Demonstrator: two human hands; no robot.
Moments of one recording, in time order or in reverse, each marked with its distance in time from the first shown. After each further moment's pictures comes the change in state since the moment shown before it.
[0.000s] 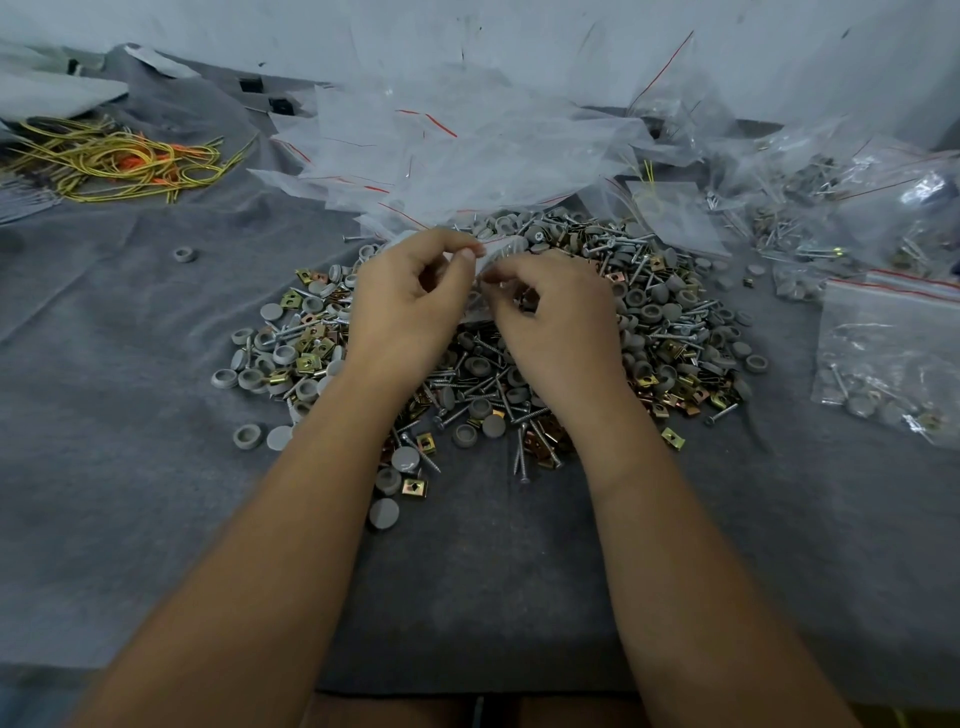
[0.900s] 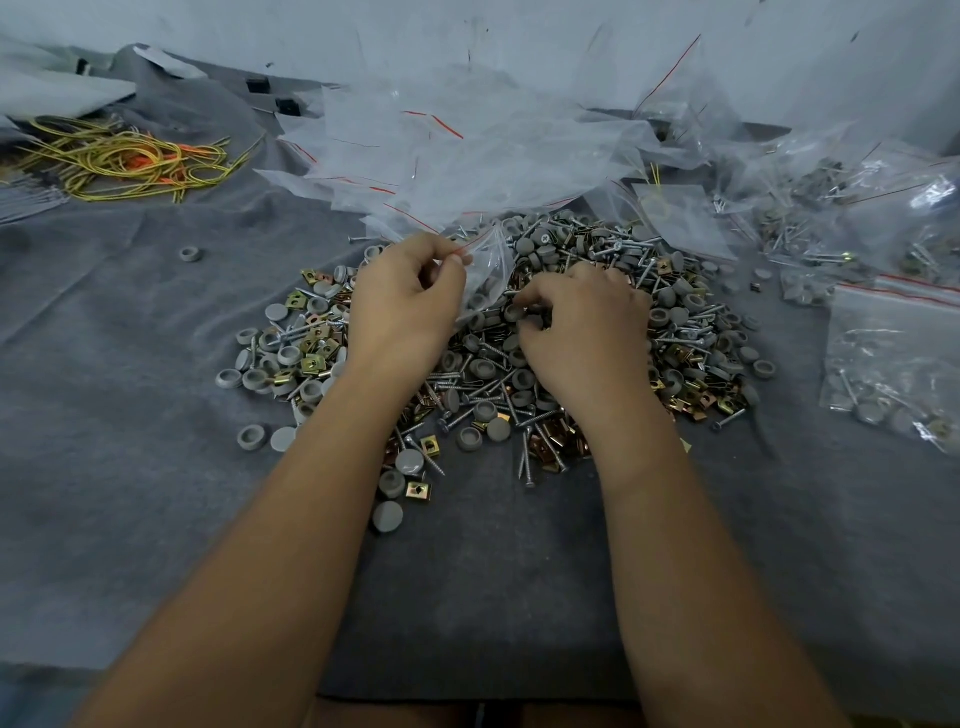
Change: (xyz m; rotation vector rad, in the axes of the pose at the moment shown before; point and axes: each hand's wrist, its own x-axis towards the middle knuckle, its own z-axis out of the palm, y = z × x) left_hand 0.007 -0.013 0.001 0.034 0.057 -0.134; right_hand -0.002 0.012 -0.005 -0.405 -0.132 0.124
